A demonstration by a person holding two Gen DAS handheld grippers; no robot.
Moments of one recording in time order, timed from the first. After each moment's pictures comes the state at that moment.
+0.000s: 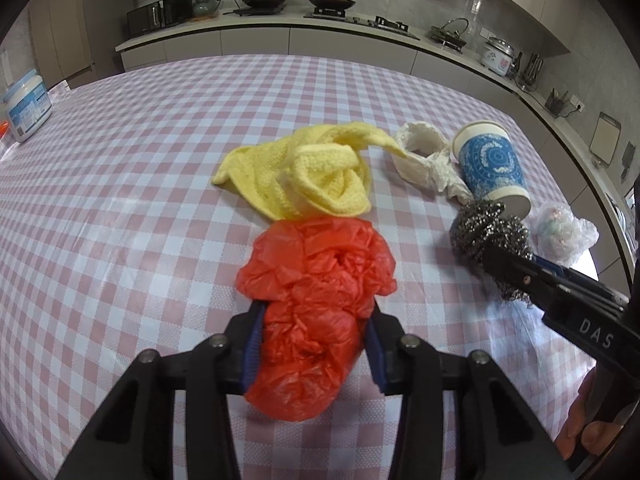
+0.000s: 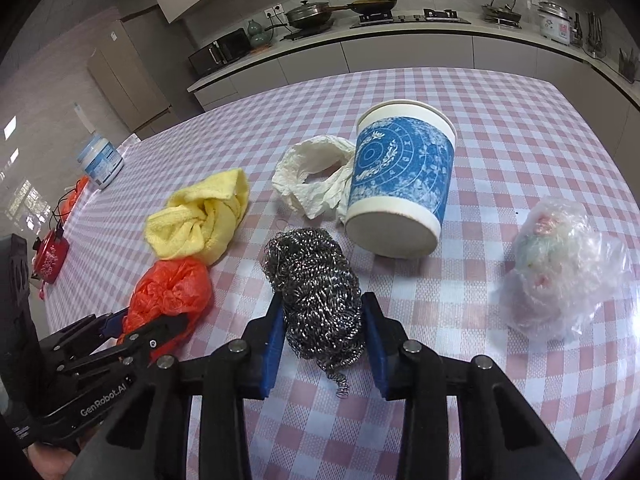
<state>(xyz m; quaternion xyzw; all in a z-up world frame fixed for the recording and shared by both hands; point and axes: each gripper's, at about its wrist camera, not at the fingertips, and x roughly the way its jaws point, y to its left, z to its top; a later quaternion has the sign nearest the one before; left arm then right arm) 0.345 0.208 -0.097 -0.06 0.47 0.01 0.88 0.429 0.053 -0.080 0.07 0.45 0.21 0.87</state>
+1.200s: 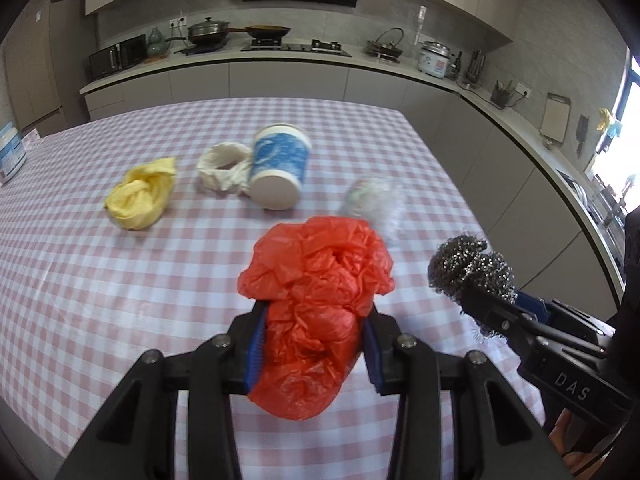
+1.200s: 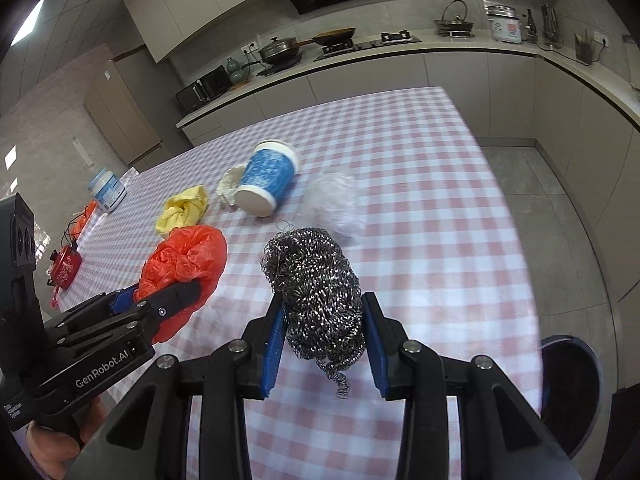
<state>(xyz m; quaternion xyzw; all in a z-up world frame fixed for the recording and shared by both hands) 0.271 0.029 -0.040 -0.04 0.42 -0.05 0.90 0.315 -0.146 -0.036 0.11 0.41 0.18 0.89</state>
